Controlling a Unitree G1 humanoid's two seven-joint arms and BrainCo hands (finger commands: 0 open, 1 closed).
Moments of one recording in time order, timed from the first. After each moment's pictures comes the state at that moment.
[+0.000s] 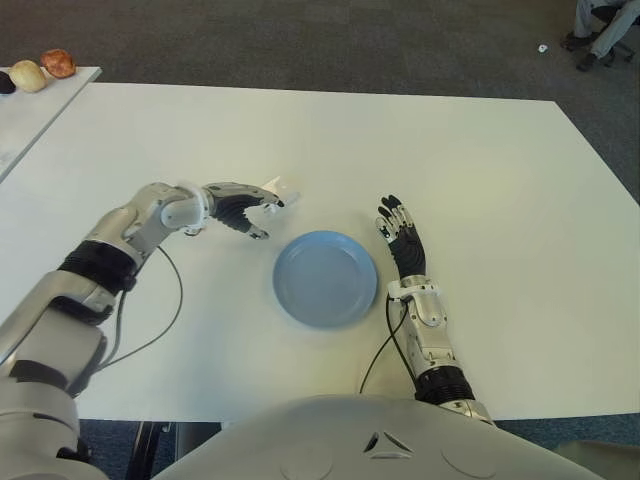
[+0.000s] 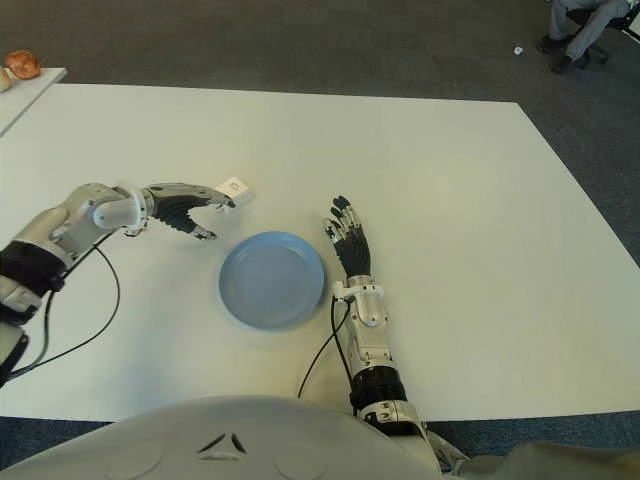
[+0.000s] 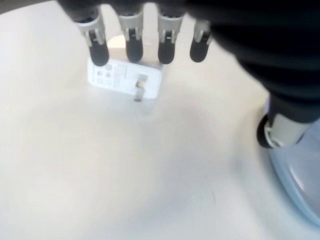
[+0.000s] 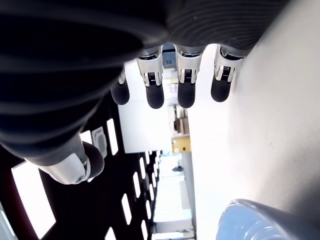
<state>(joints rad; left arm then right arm) -0.48 0.86 -0.50 0.31 0.43 -0.40 -0.70 -0.01 0.06 0.01 0.45 0.06 -0.44 0.08</state>
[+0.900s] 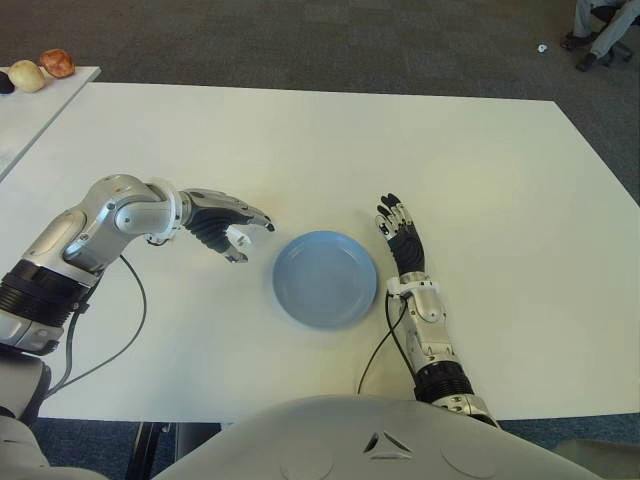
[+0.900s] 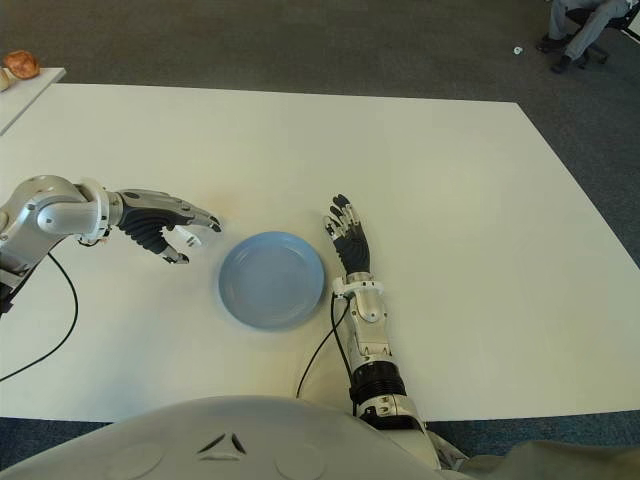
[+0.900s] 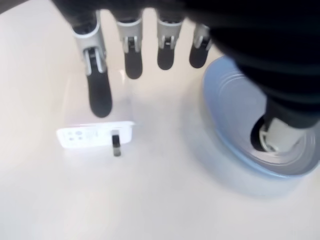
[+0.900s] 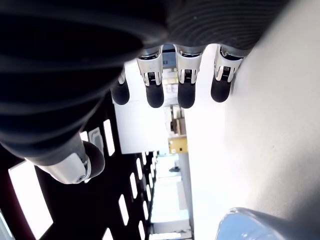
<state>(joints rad) -0.37 0.93 -0.35 0.04 0.39 -0.46 -0.86 -0.03 0.06 0.00 0.47 0.06 -0.42 0.08</state>
